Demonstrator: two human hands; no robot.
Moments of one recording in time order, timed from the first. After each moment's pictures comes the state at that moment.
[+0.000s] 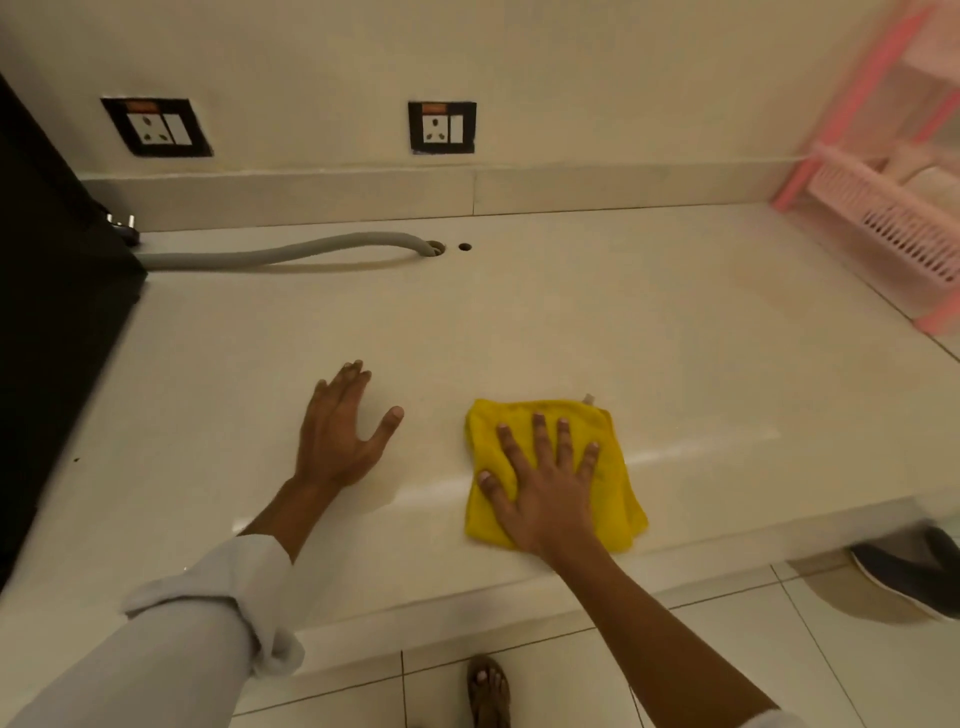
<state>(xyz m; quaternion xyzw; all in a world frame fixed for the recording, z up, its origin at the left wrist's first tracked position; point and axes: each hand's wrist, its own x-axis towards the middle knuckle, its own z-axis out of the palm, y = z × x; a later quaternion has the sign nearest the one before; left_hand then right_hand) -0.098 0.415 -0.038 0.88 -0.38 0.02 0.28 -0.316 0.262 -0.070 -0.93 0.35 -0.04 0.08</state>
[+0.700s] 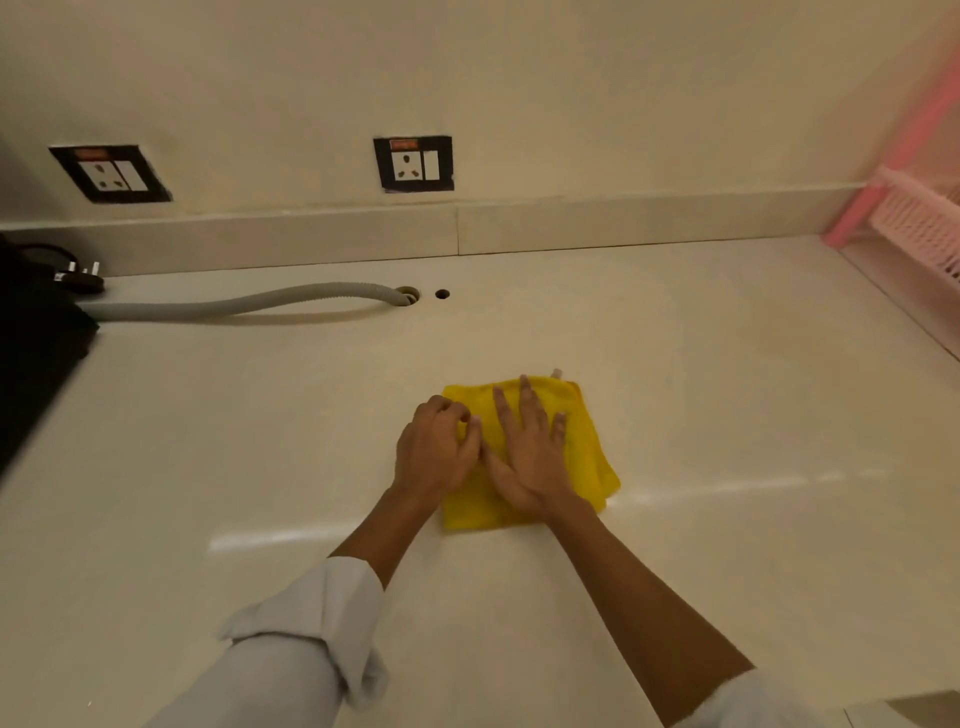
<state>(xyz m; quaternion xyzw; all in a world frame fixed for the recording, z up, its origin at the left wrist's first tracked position) -0.131 0.196 -0.022 0.90 -0.34 -0.04 0.28 -0.223 0.089 -0.047 -0.94 0.25 -0.08 0.22</state>
